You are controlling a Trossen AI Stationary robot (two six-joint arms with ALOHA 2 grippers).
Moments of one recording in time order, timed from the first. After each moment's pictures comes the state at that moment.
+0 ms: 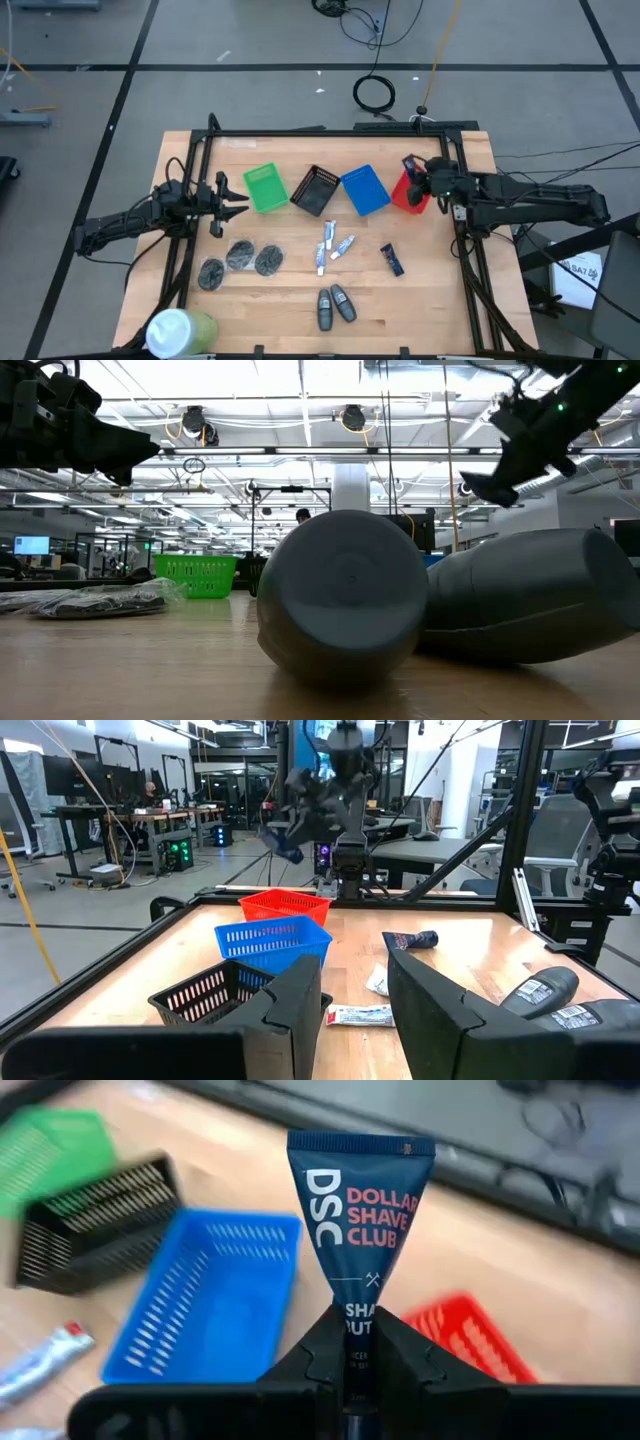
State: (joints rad) left arm 0.27 0.01 0.01 0.06 0.26 -0.01; right arm -0.14 0.69 0.58 -0.67 0.55 0.65
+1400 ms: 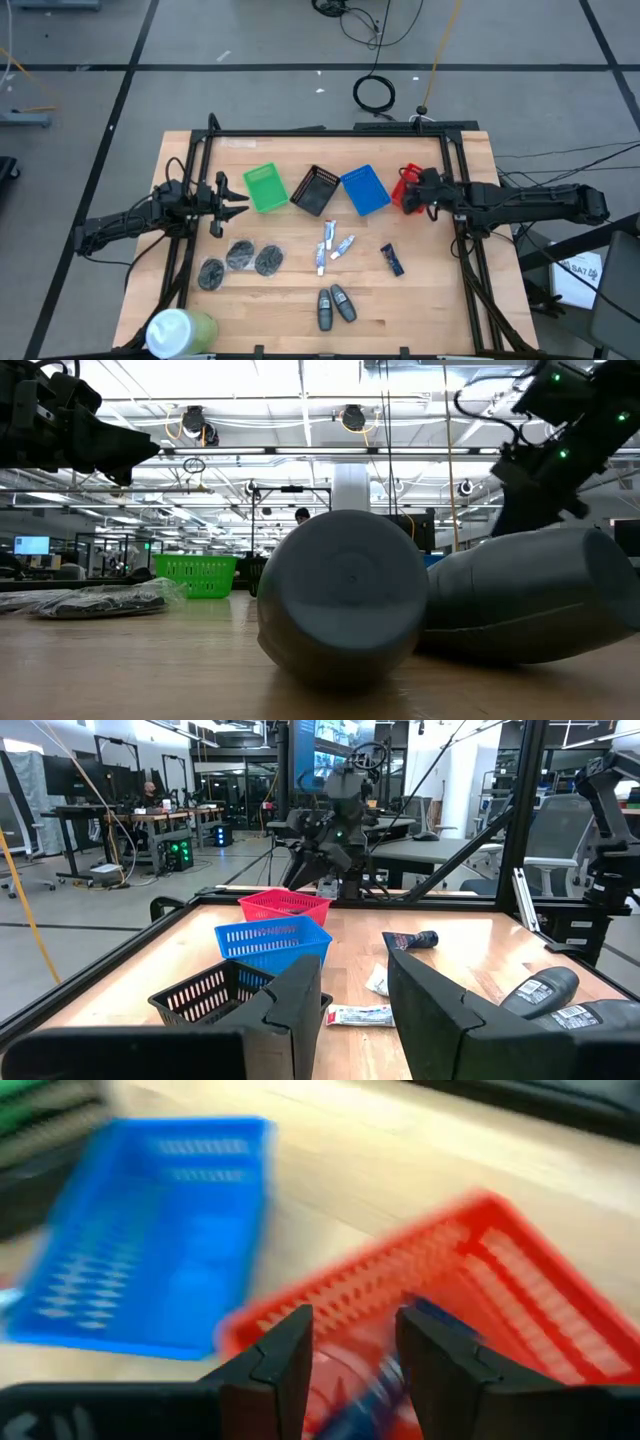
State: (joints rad) left arm 0.27 0.01 0.01 0.06 0.26 -0.01; right arm -0.14 0.74 0.39 -0.48 0.49 0.68
